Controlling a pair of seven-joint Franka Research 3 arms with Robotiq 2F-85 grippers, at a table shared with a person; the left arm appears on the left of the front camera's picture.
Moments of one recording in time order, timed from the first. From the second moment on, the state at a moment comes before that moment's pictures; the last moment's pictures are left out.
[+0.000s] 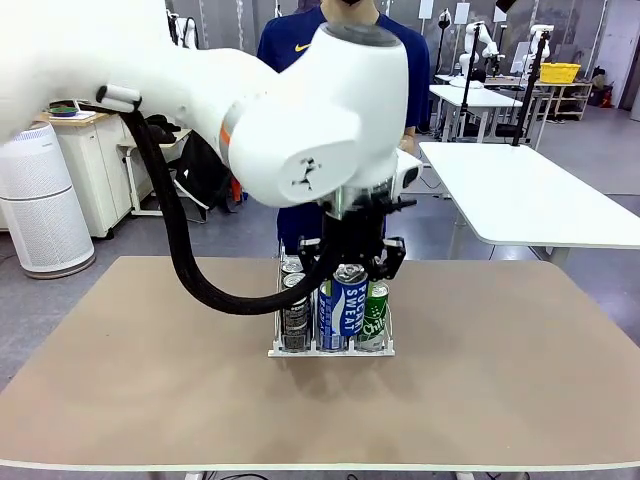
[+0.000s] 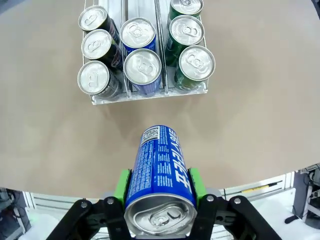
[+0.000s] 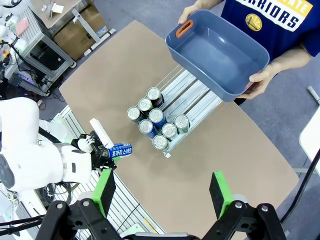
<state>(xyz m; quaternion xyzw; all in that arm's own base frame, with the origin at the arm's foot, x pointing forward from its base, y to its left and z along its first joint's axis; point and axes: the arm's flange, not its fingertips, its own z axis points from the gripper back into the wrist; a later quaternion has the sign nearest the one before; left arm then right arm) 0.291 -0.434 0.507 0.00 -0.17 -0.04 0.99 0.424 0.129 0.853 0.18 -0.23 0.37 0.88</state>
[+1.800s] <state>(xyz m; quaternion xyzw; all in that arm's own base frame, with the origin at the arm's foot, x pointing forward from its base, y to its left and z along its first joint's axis) 0.349 -0.414 0.439 -0.01 -0.18 -0.12 0.98 0.424 0.129 0.853 0.18 -0.23 0.37 0.88</state>
